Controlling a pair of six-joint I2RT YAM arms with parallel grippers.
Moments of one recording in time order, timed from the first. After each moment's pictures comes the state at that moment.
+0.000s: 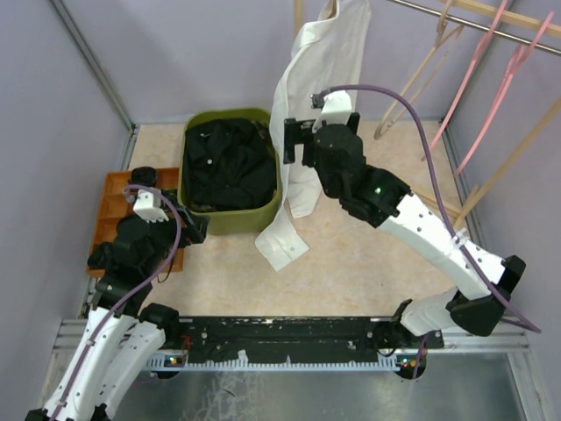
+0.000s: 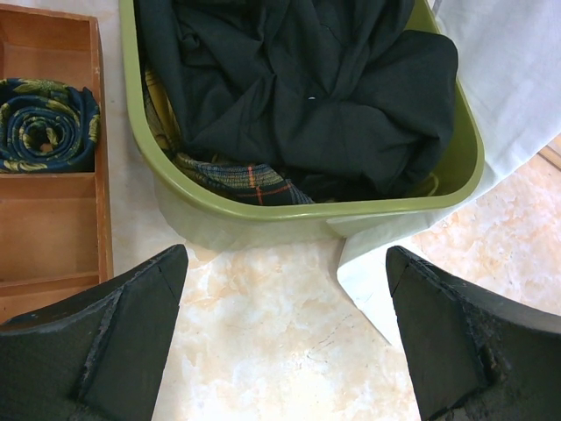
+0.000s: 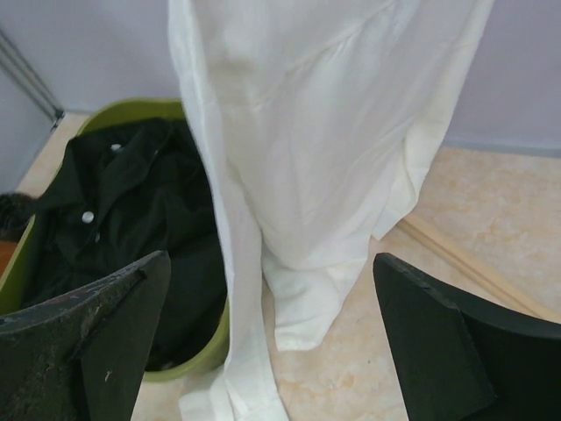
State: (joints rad) left arm -0.32 0.48 0.61 -0.41 -0.07 -0.39; right arm 0.92 1.33 1.54 -0.40 0.69 0.20
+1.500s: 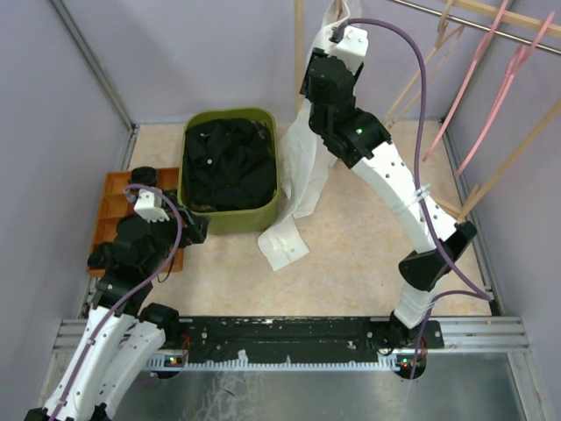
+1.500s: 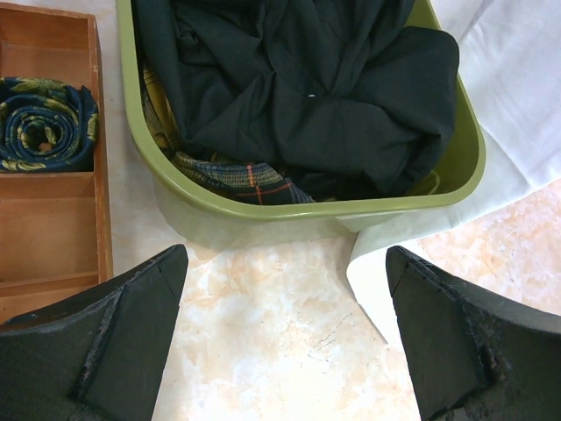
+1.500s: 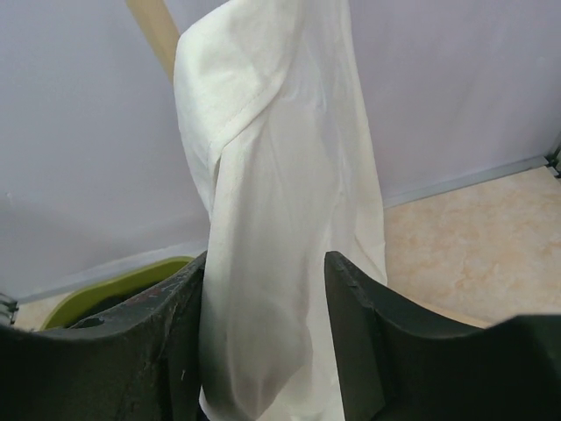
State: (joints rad) left arm -0.32 0.48 0.61 -0.40 -0.07 -0.39; right arm 0.70 1.74 2.12 -0.44 0.84 0.29
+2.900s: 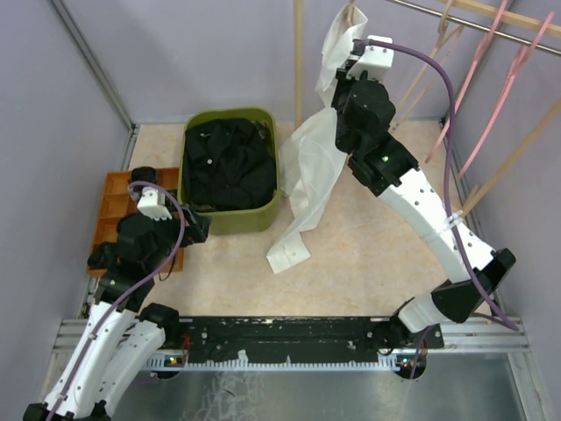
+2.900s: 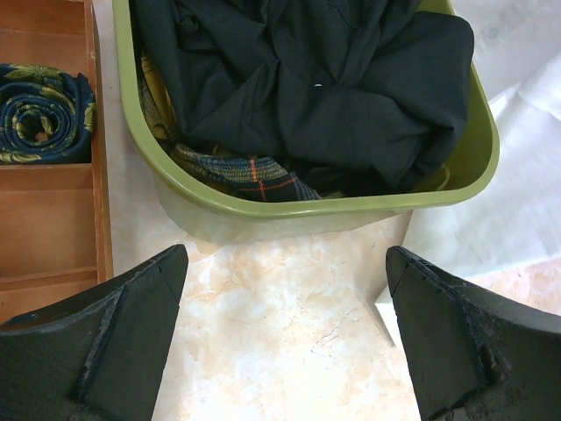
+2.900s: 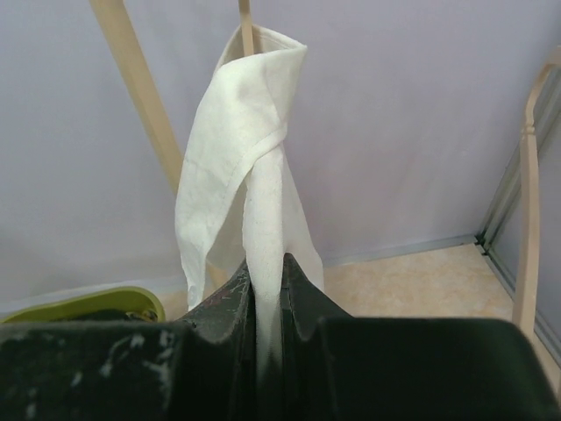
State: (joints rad) left arm -0.32 0.52 0.61 -0.40 -0.07 -0.39; right arm 0.68 1.48 1.74 -0.08 0.80 -0.03
